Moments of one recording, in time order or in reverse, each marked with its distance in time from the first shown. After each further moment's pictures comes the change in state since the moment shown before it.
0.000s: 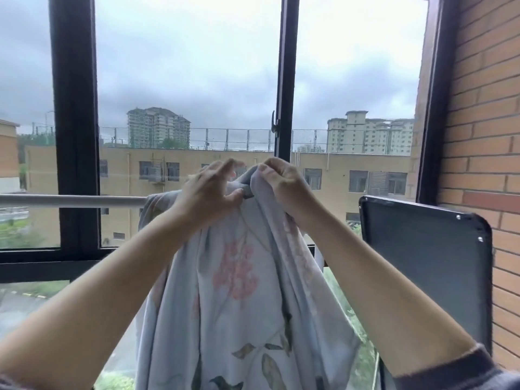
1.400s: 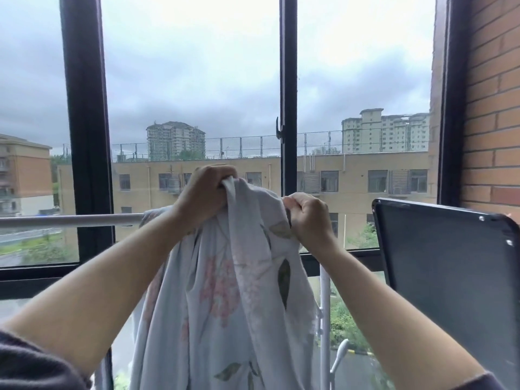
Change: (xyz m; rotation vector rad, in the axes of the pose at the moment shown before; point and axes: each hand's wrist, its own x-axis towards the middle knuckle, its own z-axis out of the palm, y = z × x) left_hand 0.030 -0.010 0.003 -0.136 0.162 0.137; right_hand -0.006 0.088 -0.024 -0.369 0.286 -0.052
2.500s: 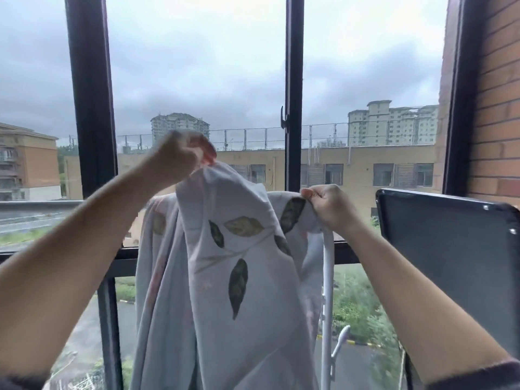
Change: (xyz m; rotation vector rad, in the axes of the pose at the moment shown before) left_hand -0.002 0.031 -0.070 -0.149 -0.177 -0.398; right_hand 0.011 0.021 -0.033 -0.085 -0.216 0.052
